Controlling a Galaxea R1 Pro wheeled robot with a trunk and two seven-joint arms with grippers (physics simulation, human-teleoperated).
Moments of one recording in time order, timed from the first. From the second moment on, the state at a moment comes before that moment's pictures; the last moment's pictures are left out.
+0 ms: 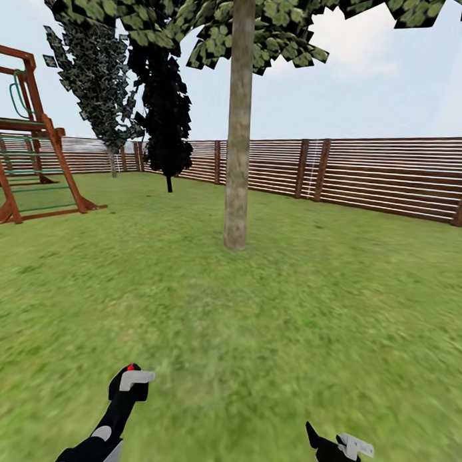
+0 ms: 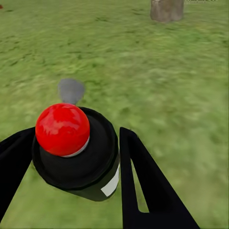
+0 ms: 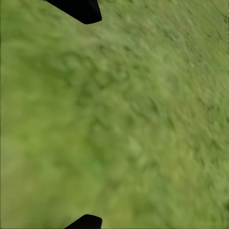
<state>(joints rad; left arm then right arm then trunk) -0.52 0.05 -0.11 -0.24 0.04 -0.56 0.10 -0.44 -0.10 -1.01 -0.02 0.43 -0.53 0.49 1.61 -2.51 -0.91</state>
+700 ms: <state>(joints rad) -0.52 0.05 -0.11 -0.24 0.04 -0.56 0.10 -0.44 -0.10 -1.01 -0.02 0.43 -0.53 0.49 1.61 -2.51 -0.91</state>
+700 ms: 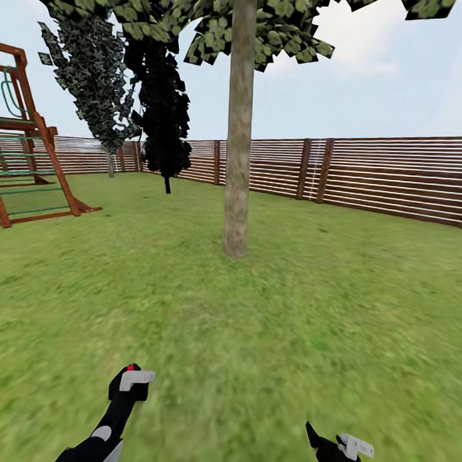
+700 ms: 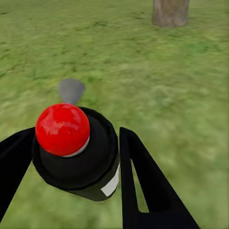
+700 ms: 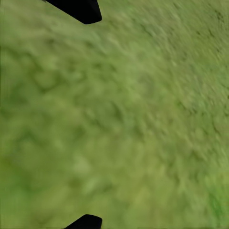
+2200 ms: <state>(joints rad) -0.52 0.05 -0.11 -0.24 0.04 -0.56 0.10 -0.44 -0.11 -1.01 -0.02 0.43 -0.53 0.49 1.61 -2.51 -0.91</state>
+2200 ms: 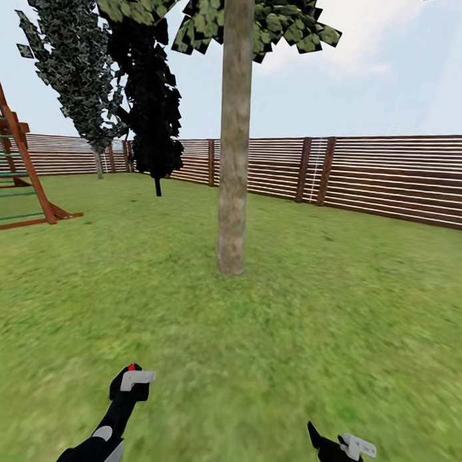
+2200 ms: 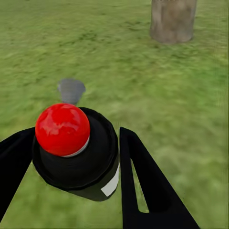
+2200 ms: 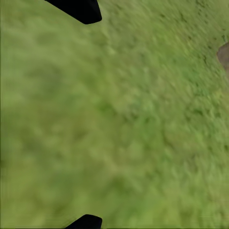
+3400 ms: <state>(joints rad) -0.52 0.04 -0.11 -0.24 0.04 -0.56 0.10 -0.44 -0.11 -1.01 -0.02 0.43 -0.53 0.49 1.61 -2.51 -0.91</state>
